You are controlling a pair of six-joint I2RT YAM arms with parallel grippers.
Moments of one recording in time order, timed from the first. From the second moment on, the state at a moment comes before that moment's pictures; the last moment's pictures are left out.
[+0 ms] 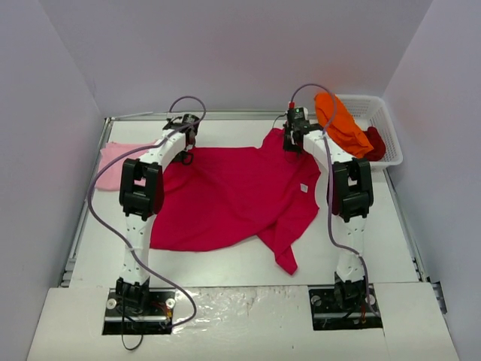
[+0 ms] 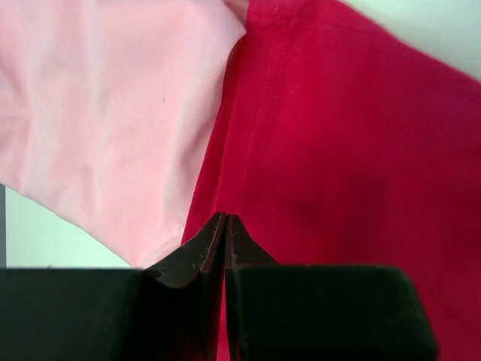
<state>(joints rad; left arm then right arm) -0.27 2.29 1.99 -0.88 -0.63 -0.37 0.25 2.19 1.78 -0.46 0.16 0.28</state>
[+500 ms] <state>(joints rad) -0.22 2.41 2.07 -0.94 -0.54 -0.39 0.25 2.28 1.79 -0.46 0.14 0.28</state>
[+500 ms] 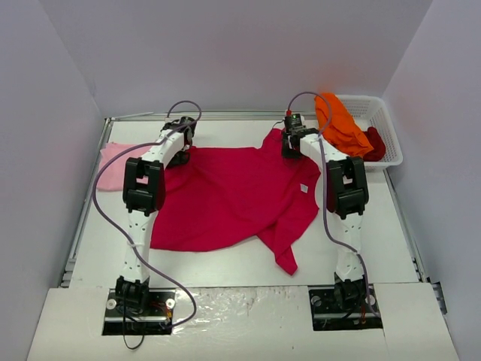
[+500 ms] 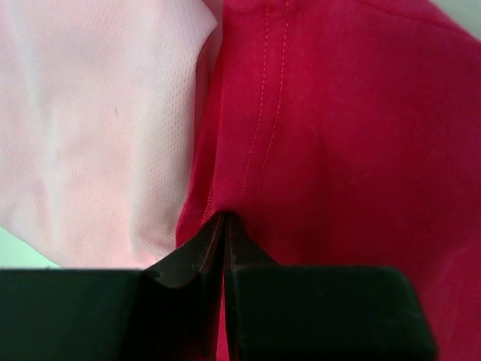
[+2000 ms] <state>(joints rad) -0.18 2.60 2.46 -1.05 -0.48 -0.37 0.07 2.58 2.25 -0.50 -0.01 0.27</state>
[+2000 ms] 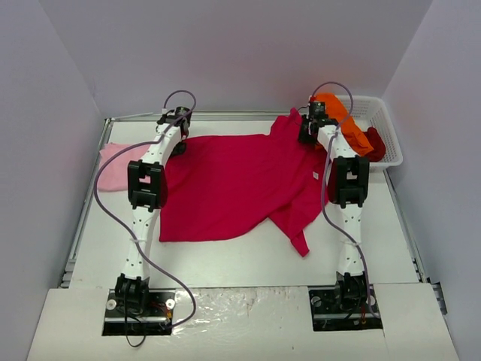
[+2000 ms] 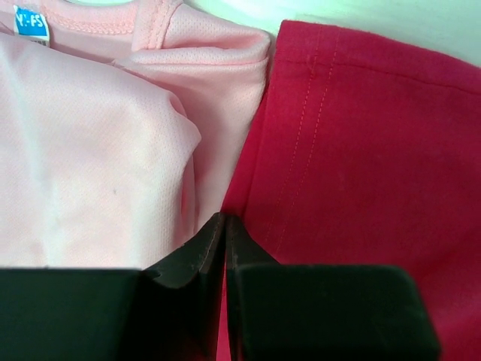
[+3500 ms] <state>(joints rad) -0.42 1.36 1.22 -0.89 -0.44 -0.40 0.77 1.18 0.89 -0.71 0.19 0.53</state>
